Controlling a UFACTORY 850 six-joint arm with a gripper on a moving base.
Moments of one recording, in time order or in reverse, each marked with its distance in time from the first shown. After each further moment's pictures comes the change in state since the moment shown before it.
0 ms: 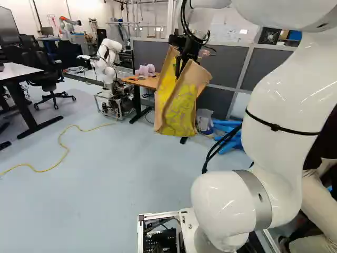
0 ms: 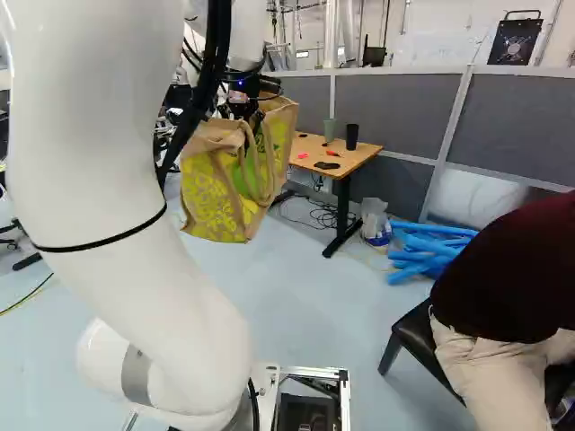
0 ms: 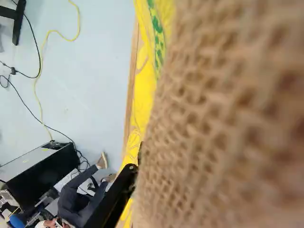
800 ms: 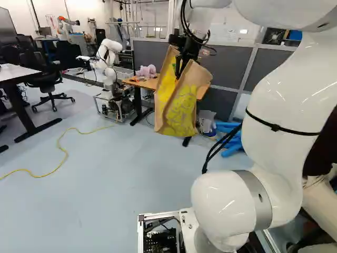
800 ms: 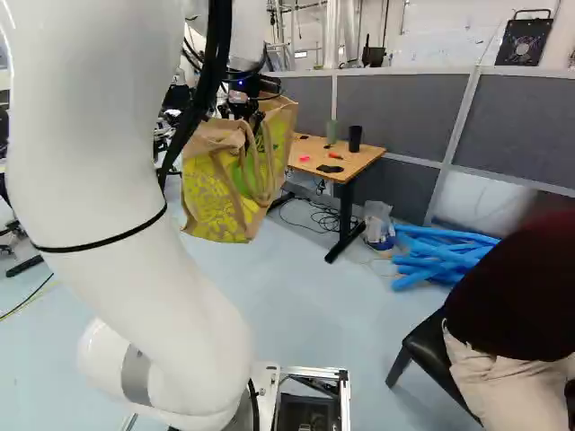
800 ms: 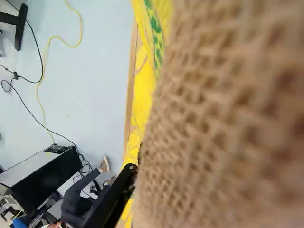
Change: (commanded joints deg) arm 0.0 0.0 0.0 0.0 0.0 0.0
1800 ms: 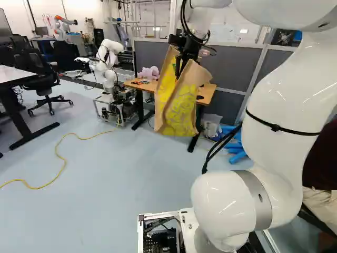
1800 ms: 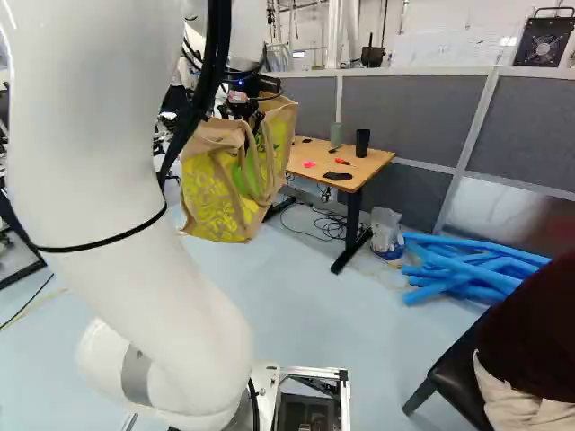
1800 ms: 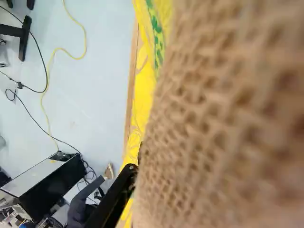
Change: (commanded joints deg) arm 0.0 0.0 0.0 0.0 0.0 0.0
